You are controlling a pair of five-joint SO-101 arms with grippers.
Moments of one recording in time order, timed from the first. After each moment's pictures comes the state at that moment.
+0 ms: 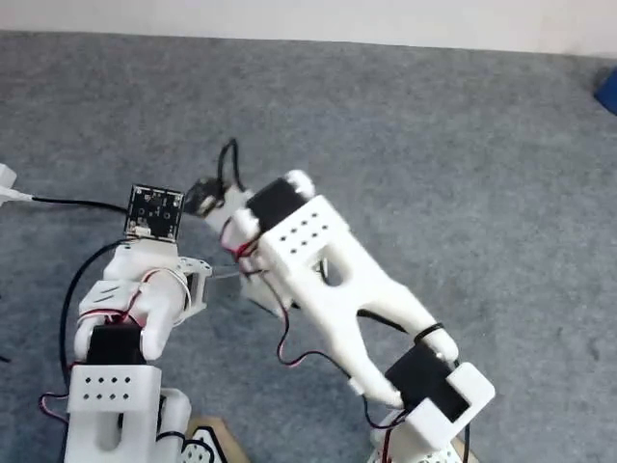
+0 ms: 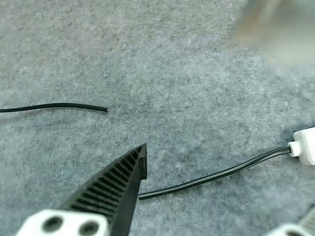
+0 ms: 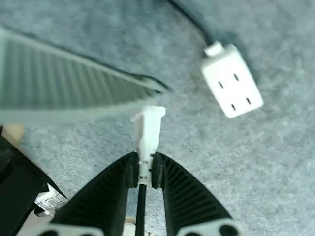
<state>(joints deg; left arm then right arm) -7.6 -70.7 72.6 48.9 -8.9 -47.5 3.2 -4.5 99.6 19.8</state>
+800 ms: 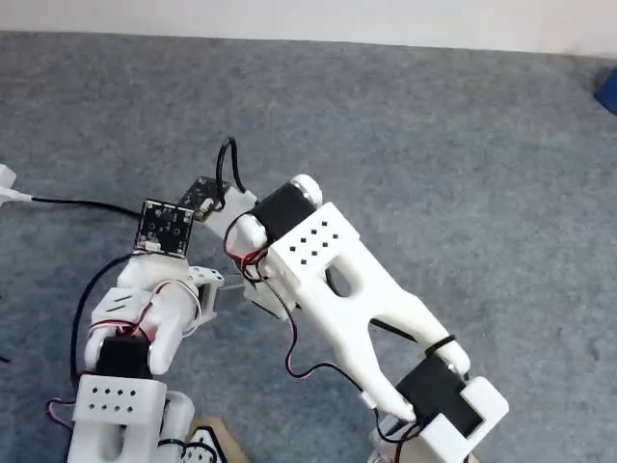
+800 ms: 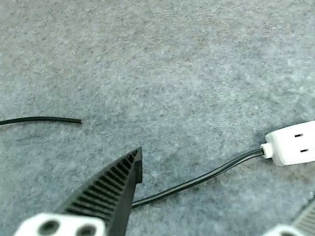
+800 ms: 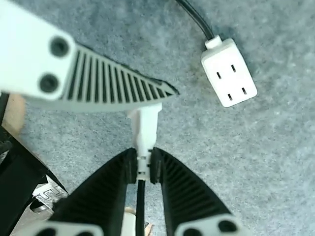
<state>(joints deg) 0.0 -71.3 80.0 45.7 -8.5 -47.4 -2.7 -4.1 100.1 19.8</state>
